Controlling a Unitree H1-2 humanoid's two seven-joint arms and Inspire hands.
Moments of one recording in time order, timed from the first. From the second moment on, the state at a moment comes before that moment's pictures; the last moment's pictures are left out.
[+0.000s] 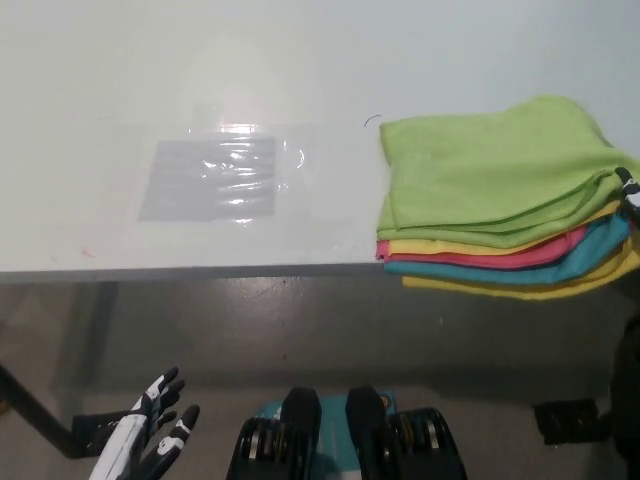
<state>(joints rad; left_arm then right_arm) 0.15 0.22 -0.03 -0.09 0.07 0.02 -0.10 -0.52 -0.12 -0.33 0.43 0.09 -0.22 -0.29</state>
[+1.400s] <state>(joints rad) 0.18 0.22 -0.04 -0.07 0.05 0.01 -0.12 0.15 -0.07 0.26 -0.38 -0.04 -0.12 -0.08</state>
